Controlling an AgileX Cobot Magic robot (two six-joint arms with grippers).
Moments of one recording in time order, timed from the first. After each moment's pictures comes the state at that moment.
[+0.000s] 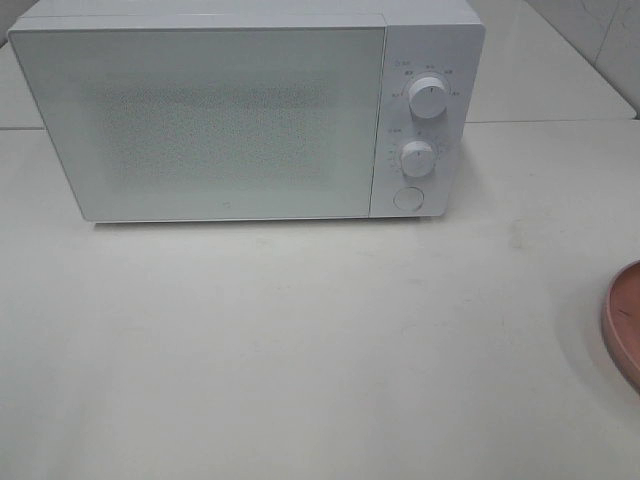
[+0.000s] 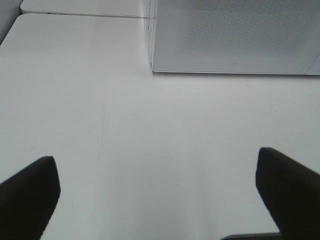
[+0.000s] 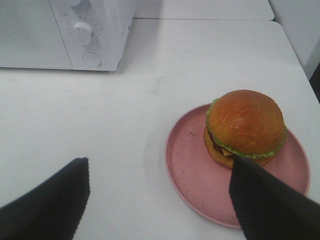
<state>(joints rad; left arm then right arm) 0.05 -0.01 -0.51 -0.16 1.09 0.04 0.19 0.00 -0.51 -0.05 1.01 0.12</state>
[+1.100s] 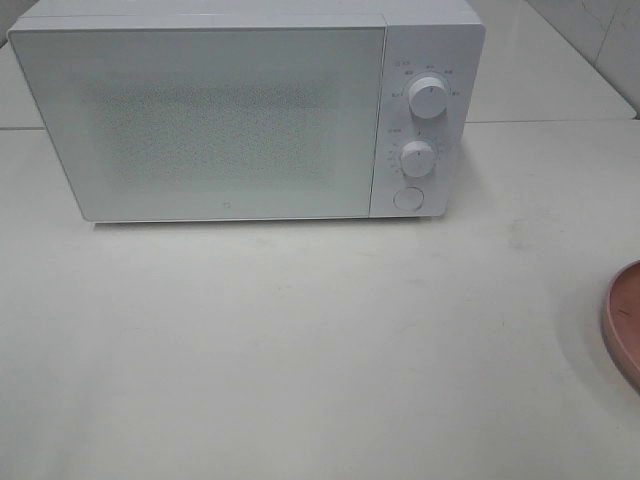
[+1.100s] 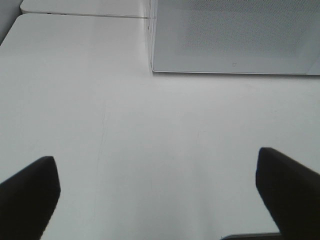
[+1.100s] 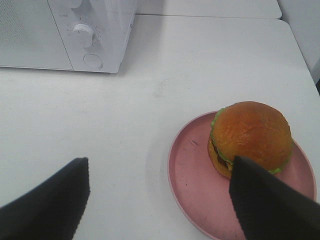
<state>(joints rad) 0.05 -0.01 -0.51 -0.16 1.09 0.04 0.19 0.20 -0.54 -0.05 0.90 0.12</state>
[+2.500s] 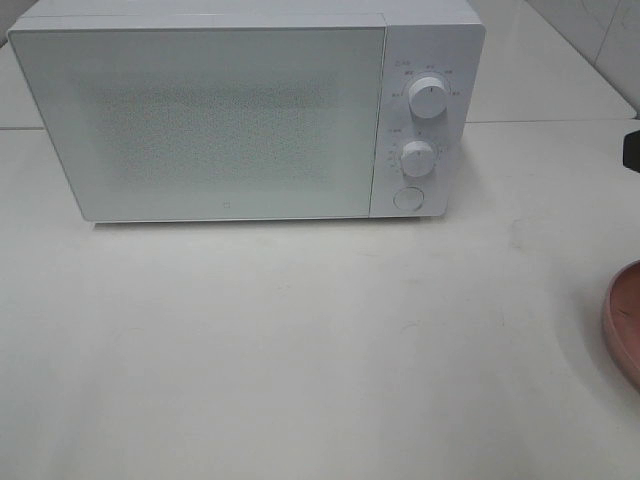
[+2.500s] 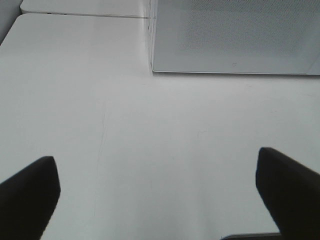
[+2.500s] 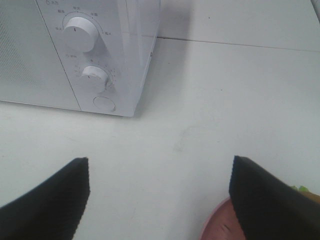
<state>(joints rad) 0.05 -0.01 -0.51 -0.16 1.09 0.04 0.19 0.79 -0.54 -0.05 0.31 0.12</state>
